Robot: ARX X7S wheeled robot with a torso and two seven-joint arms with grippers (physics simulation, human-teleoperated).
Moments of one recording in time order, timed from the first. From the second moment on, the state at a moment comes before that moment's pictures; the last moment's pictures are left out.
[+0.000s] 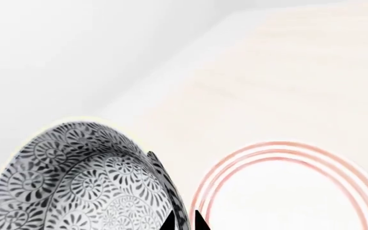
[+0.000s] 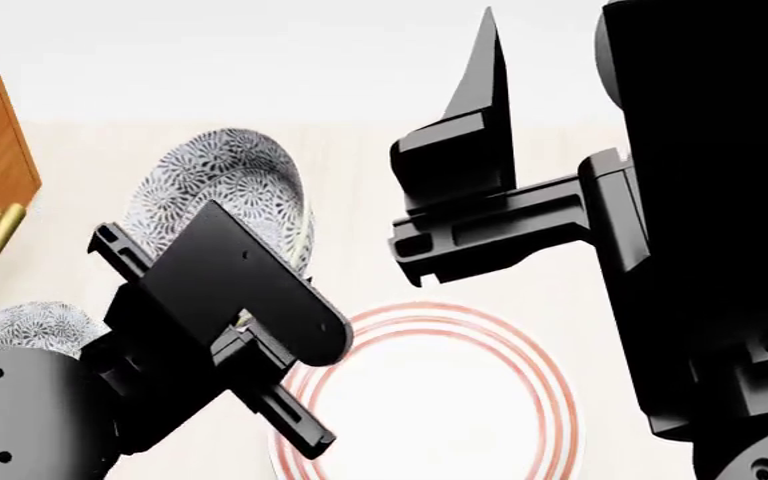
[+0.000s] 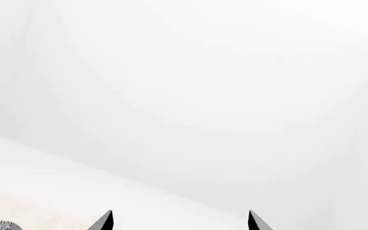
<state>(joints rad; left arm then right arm) -1.17 -0.44 0.90 0.34 -1.09 -1.07 -0.56 1.42 0.84 -0.45 -0.74 1.76 1.05 1.21</state>
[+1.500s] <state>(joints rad) -1.32 -0.16 1.22 -0.09 -0.87 -1.02 -0.22 1.66 0.79 -0.53 -0.64 1.82 1.11 1.20</state>
